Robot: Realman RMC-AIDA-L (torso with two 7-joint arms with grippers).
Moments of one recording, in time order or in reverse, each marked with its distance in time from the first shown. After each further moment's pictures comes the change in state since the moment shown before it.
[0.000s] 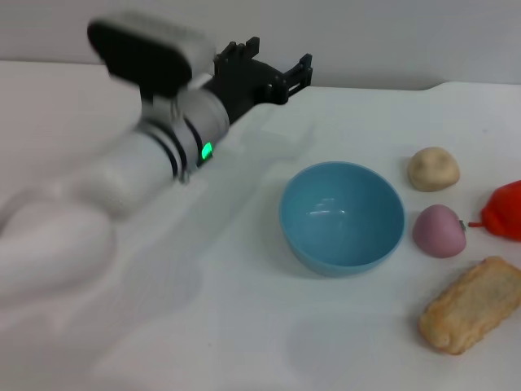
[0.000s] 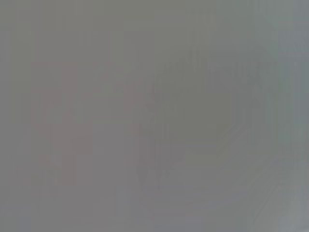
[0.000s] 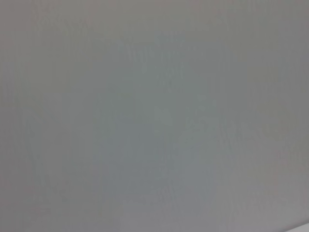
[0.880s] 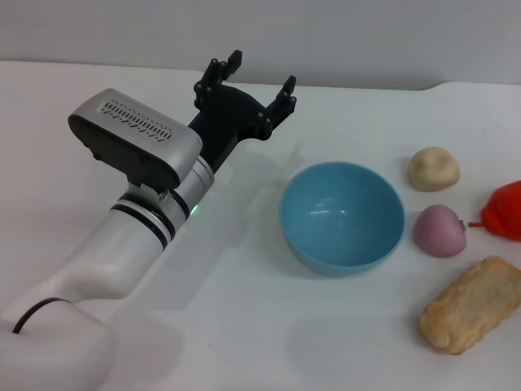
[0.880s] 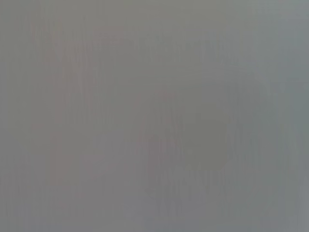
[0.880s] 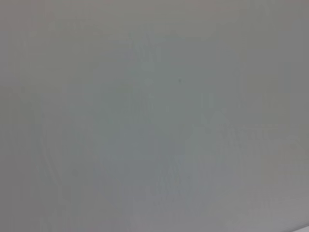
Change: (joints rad) left arm -0.011 -0.078 0.330 -0.355 -0.055 -0.610 -0.009; right arm 0.008 0.002 -0.008 0.006 -0.005 -0.004 0.000
